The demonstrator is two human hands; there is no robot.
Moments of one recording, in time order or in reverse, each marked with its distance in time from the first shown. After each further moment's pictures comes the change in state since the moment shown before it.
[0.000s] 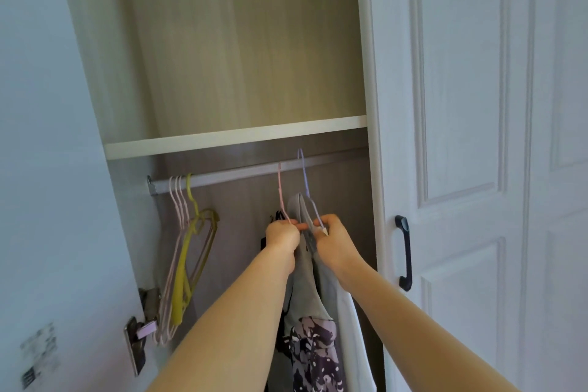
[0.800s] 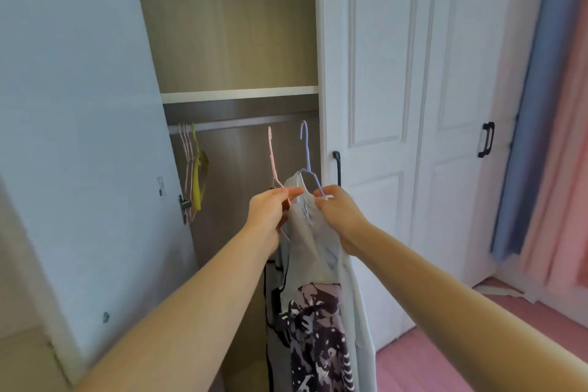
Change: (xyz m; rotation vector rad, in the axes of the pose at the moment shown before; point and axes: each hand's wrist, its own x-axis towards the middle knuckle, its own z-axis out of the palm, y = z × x) left_hand -0.270 -0.031 -0.074 -0.201 -0.201 0.053; right_hand -0.254 -0.061 -0.071 -0.009 0.056 0.140
